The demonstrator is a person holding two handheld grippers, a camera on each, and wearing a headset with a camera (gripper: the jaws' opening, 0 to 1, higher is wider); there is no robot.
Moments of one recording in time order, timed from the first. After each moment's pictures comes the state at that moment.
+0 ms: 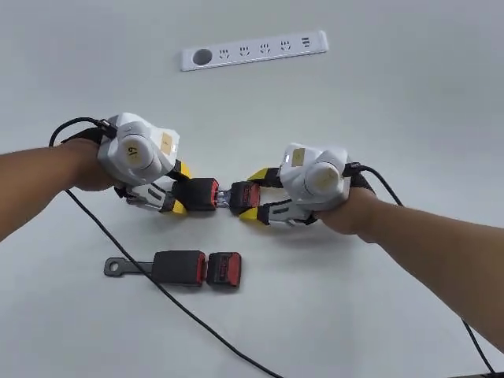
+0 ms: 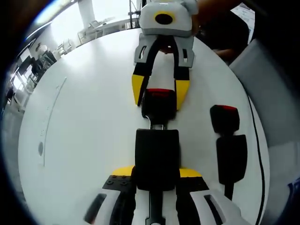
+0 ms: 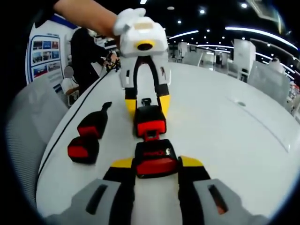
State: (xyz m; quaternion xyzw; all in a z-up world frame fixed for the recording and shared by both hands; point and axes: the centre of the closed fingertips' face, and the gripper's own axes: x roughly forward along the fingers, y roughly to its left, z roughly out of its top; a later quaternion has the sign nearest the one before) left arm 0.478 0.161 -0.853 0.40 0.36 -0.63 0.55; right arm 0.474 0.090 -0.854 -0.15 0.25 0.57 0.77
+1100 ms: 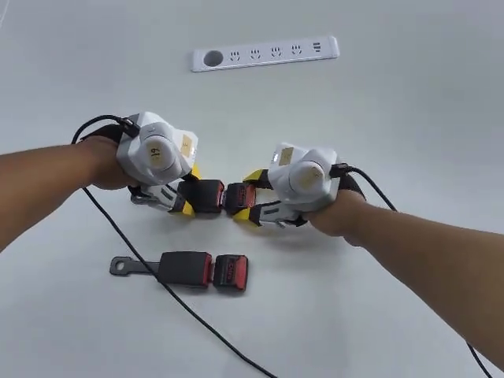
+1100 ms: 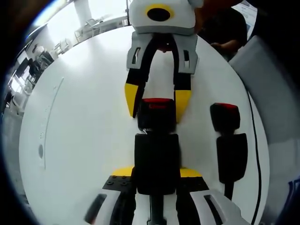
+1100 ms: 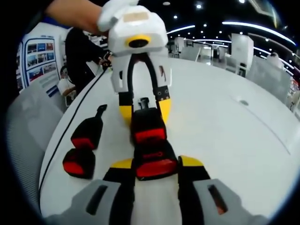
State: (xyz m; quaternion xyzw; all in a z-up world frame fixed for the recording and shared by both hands) left arm 0.479 0.161 -0.854 0.42 0.37 -0.63 0.54; right arm 0.478 0.109 -0.855 -0.16 0.27 0.56 0.77
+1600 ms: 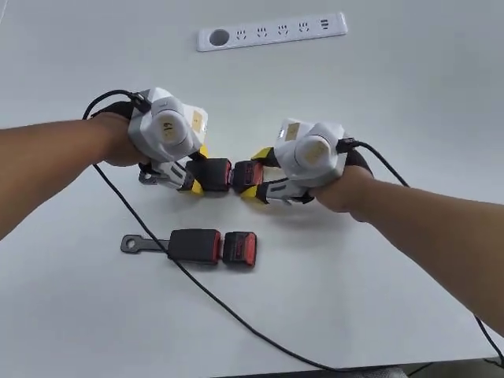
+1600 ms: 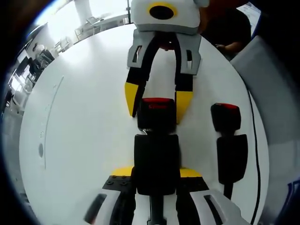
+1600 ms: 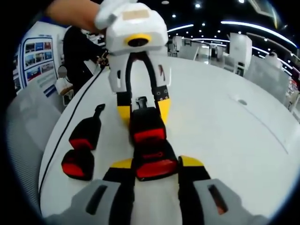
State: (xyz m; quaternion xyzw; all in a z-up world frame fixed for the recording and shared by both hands) left arm 0.479 0.161 -0.854 0.43 0.38 -0.62 0.54; right arm 0.478 0.110 -0.855 -0.17 0.28 0.55 0.77
